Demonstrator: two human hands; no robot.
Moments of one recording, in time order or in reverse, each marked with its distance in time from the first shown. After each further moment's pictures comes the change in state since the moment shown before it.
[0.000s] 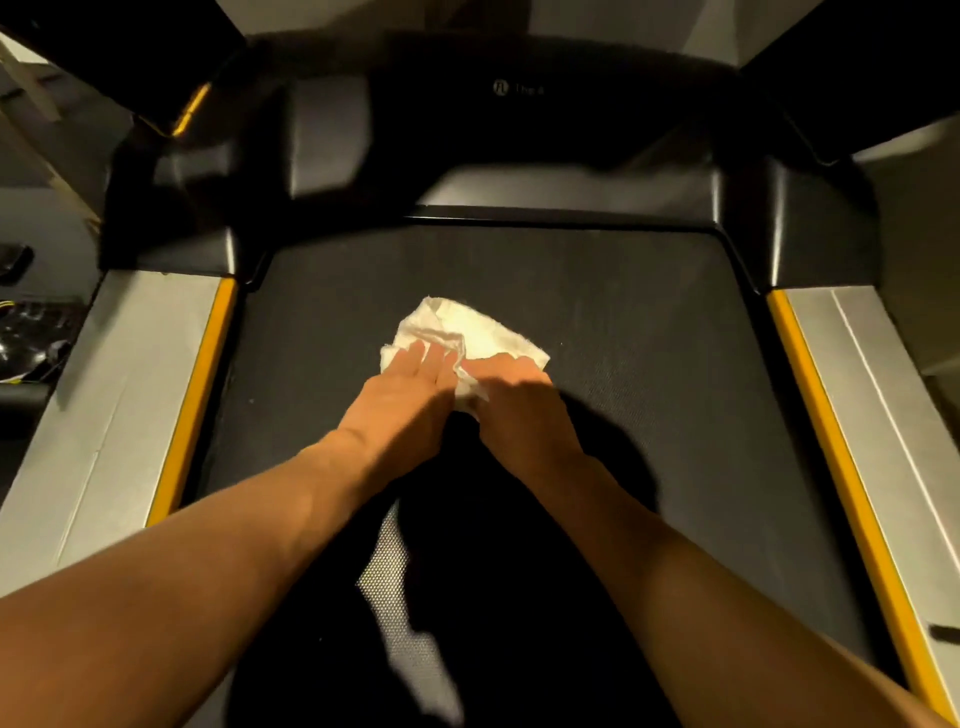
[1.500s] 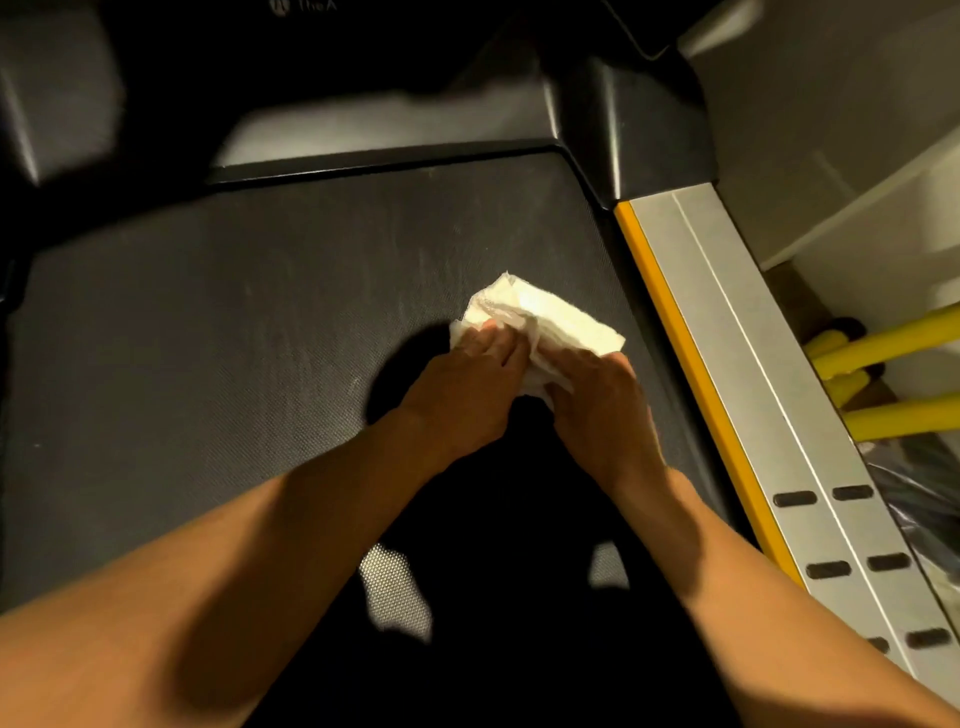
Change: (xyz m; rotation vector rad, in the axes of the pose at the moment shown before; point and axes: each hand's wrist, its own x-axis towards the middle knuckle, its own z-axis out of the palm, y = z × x) left_hand 0.049 0.163 0.022 -0.003 -0.020 0.419; right_hand -0.115 0.133 -0.067 0.275 0.320 0.330
